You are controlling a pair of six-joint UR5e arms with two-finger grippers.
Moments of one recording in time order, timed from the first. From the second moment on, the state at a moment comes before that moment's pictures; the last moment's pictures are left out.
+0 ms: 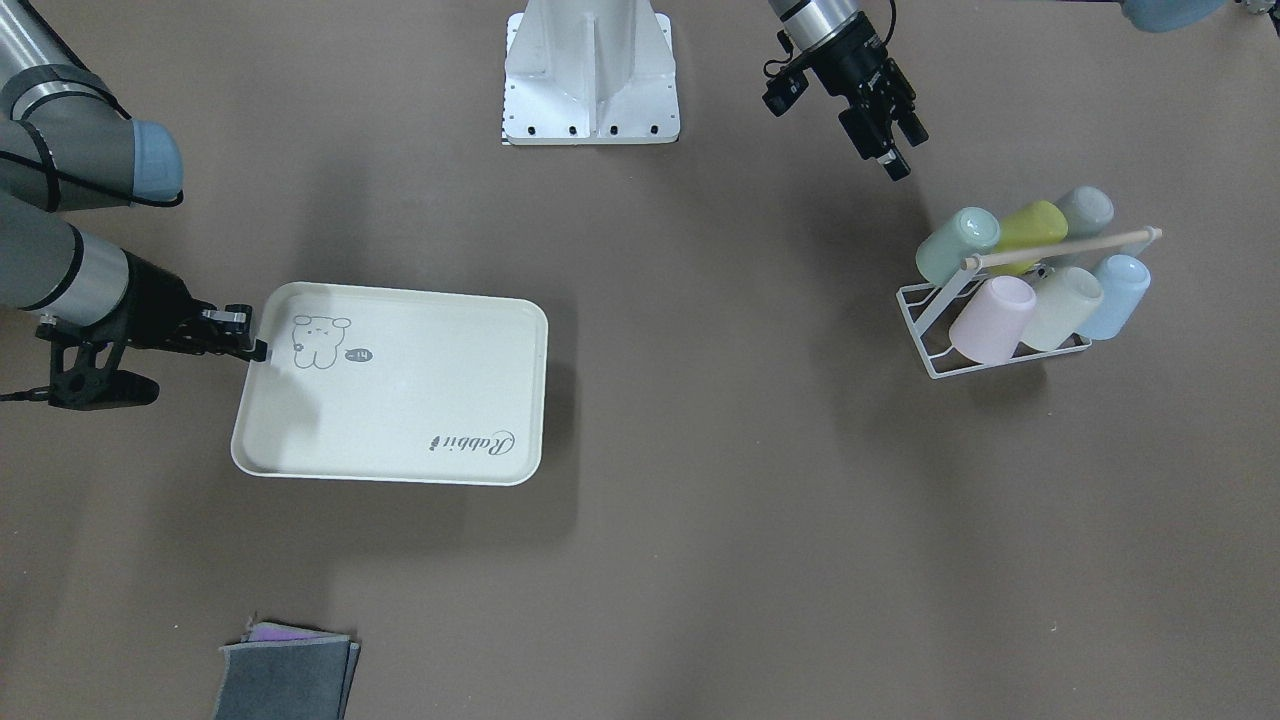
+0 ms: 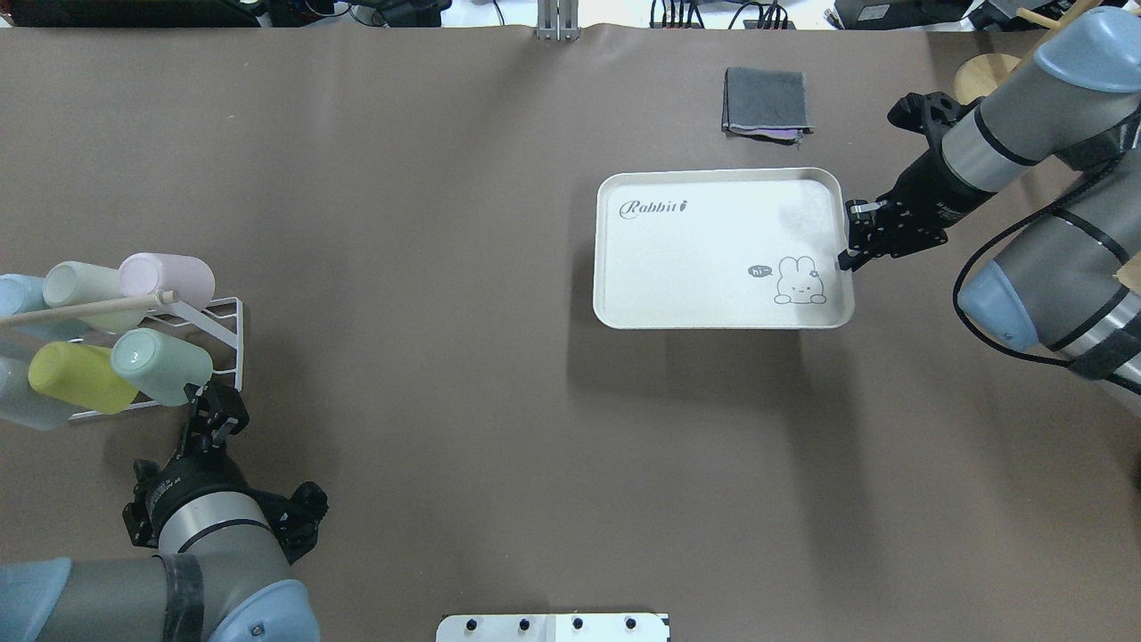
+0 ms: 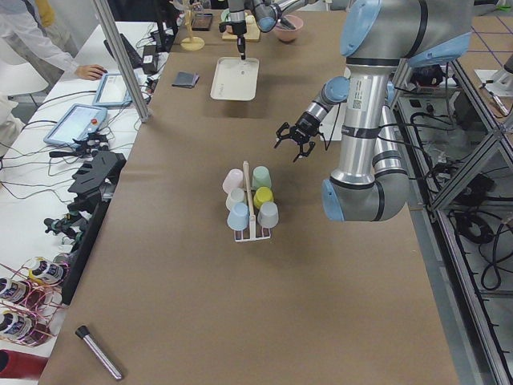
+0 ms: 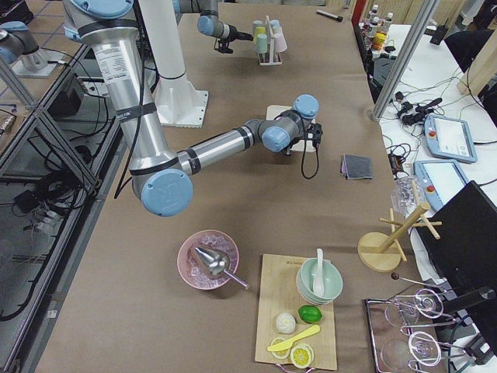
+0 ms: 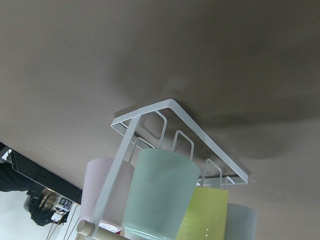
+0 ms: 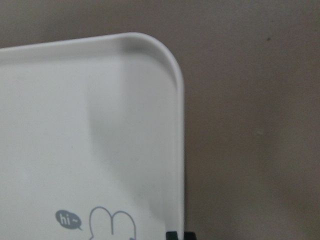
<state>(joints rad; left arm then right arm) -0.07 -1.86 -2.27 -0.52 -0.93 0.23 0.97 -1.25 1.65 -1.28 2.47 0.93</state>
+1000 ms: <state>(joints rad) -0.06 -1.78 -2.08 -0.64 -0.82 0.26 0.71 -1.00 1.56 -1.28 2.34 1.09</state>
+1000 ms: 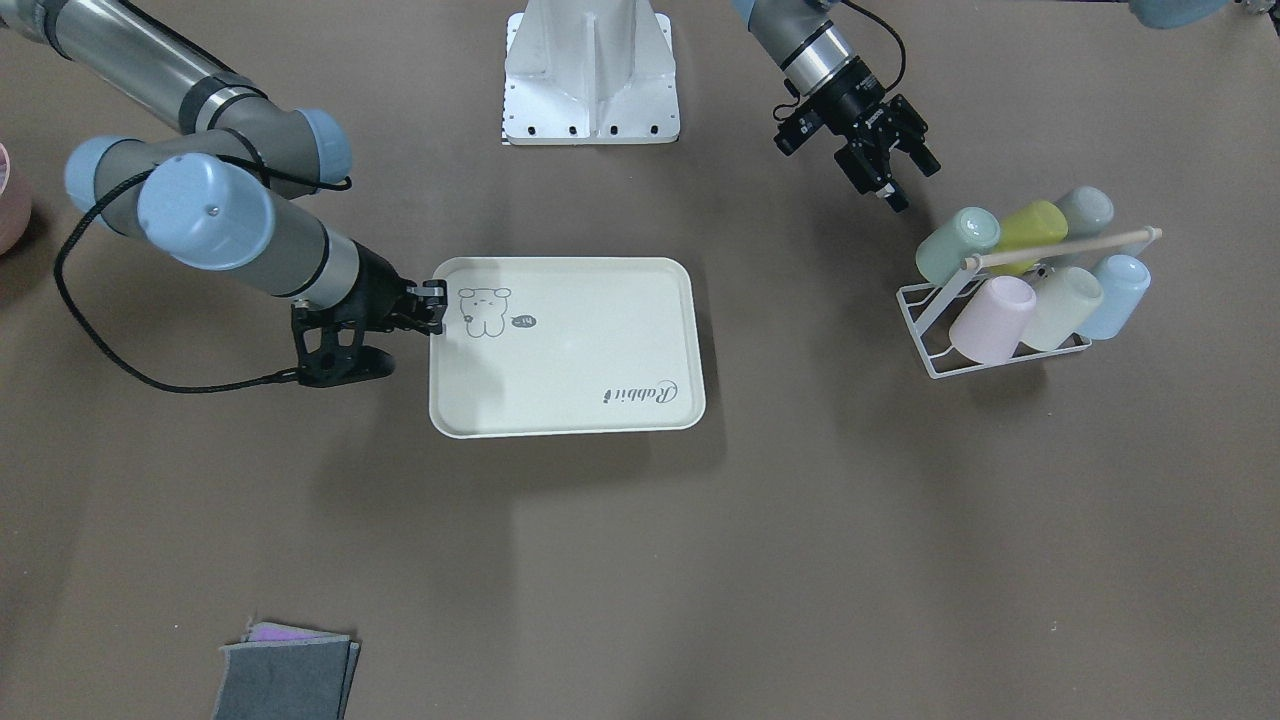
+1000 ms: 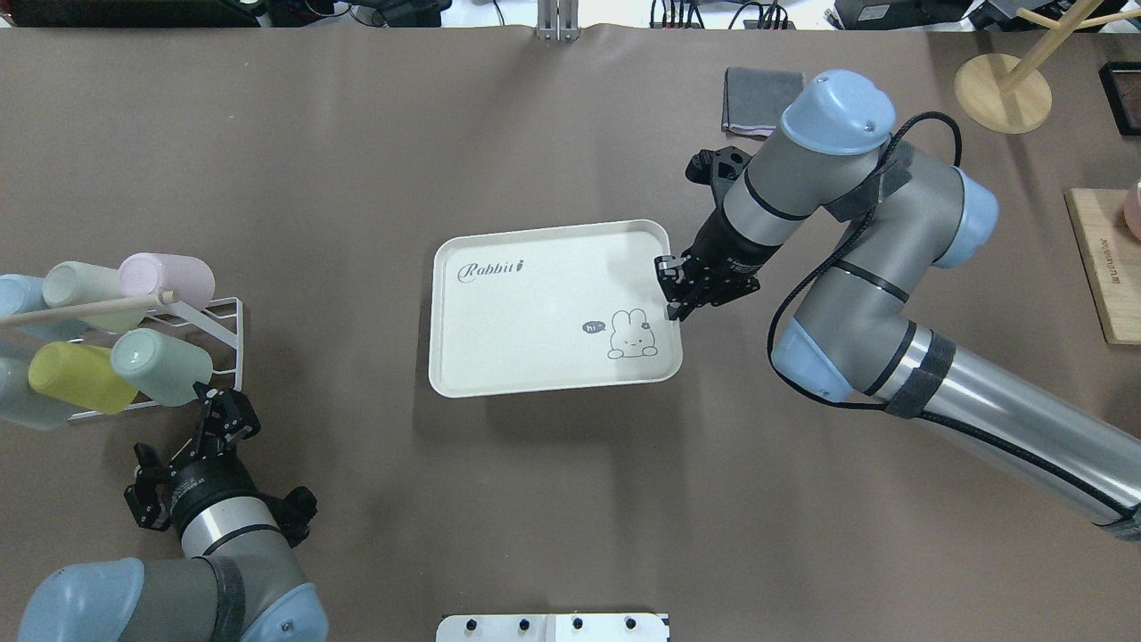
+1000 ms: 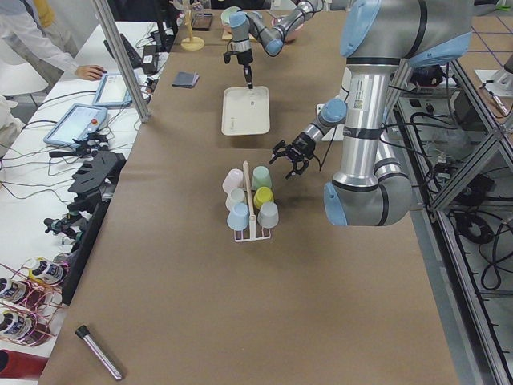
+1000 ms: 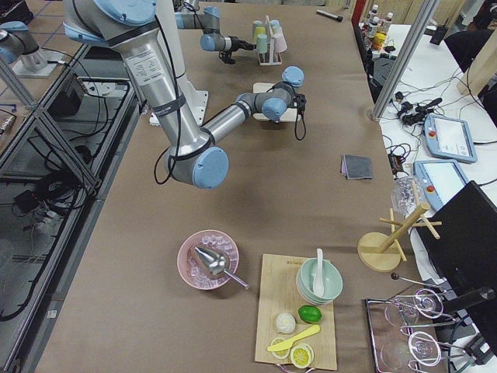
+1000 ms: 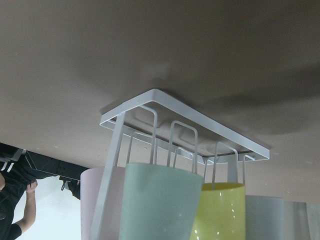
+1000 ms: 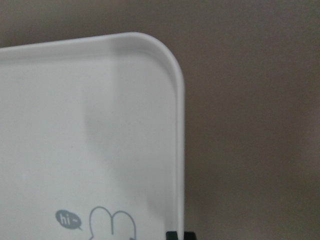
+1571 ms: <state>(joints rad) -0.06 -1.74 -2.04 -0.71 -0.81 0.27 0.62 -0.94 1.55 -1.27 2.25 1.16</state>
